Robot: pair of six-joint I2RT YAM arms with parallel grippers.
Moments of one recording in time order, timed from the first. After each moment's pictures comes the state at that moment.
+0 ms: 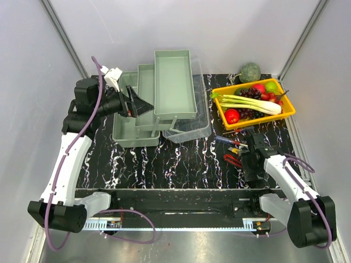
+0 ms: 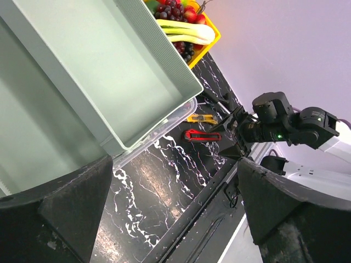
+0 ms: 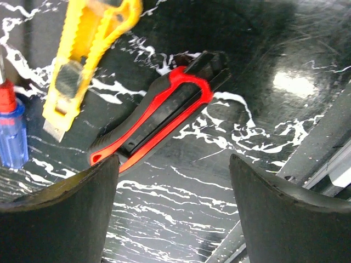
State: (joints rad) left arm -0.14 1.14 1.30 -0.52 0.78 -0.40; right arm 0.17 1.02 0.56 -0.88 0.12 1.59
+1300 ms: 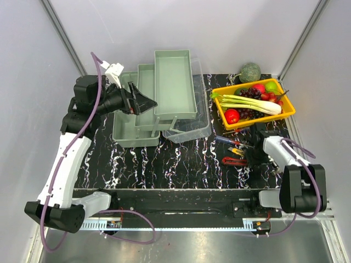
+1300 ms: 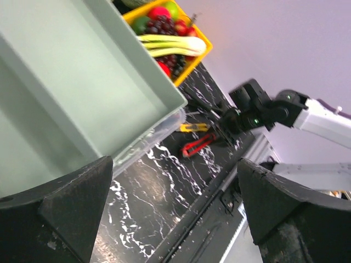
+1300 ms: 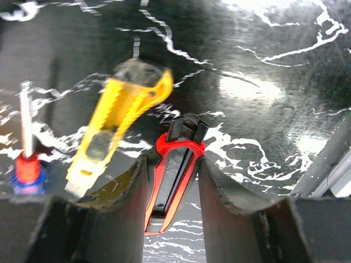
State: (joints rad) left arm -0.18 1.13 1.38 -0.53 0.72 -0.43; right arm 0.03 1.34 0.71 -0.88 0.17 1.53
